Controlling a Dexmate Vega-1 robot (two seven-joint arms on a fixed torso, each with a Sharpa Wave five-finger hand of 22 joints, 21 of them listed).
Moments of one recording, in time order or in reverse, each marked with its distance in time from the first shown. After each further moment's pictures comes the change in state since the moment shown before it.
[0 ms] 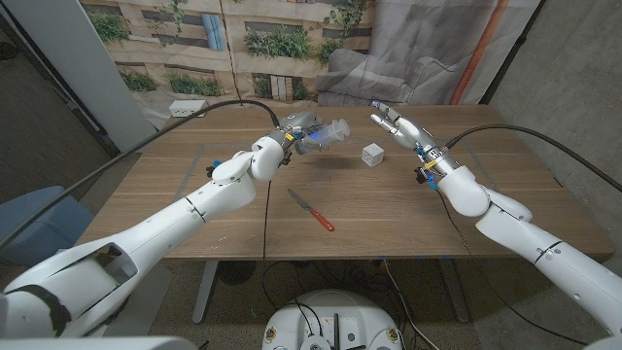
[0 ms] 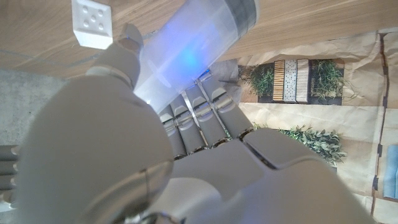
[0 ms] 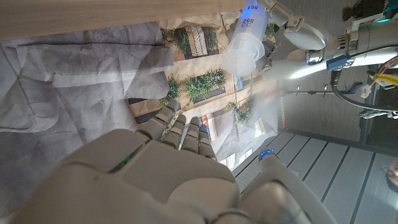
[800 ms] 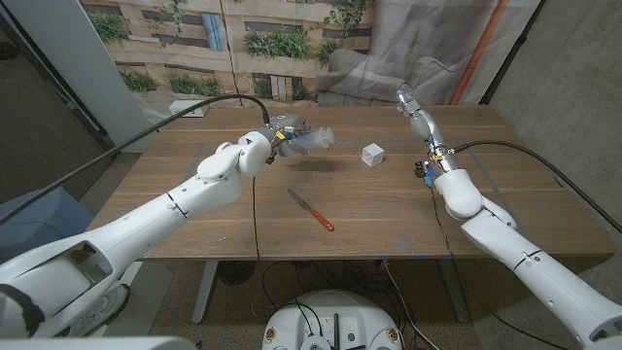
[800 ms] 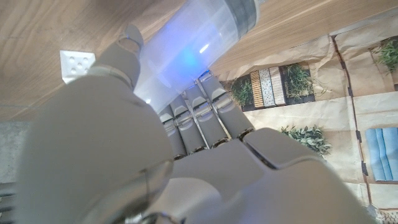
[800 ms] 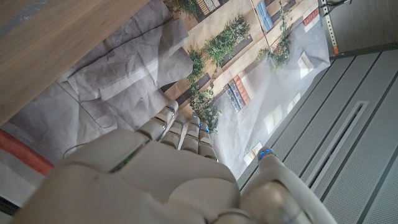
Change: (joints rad) left arm -0.001 0.104 -0.006 -0.100 0.106 0.087 -0.176; left_hand 0.000 0.000 0.003 -0.003 0.001 0.004 -0.004 -0.004 0.000 0.000 0.000 0.000 0.000 -0.001 0.000 -0.001 0.001 -0.004 -0.004 0.002 0.001; right arm -0.021 0.139 0.050 0.048 0.292 -0.006 -0.049; right_hand 0.000 0.000 0.014 -0.005 -0.007 0.023 0.002 0.000 0.000 0.018 0.018 0.000 0.003 0.011 0.000 0.000 0.000 0.003 -0.004 0.000 0.000
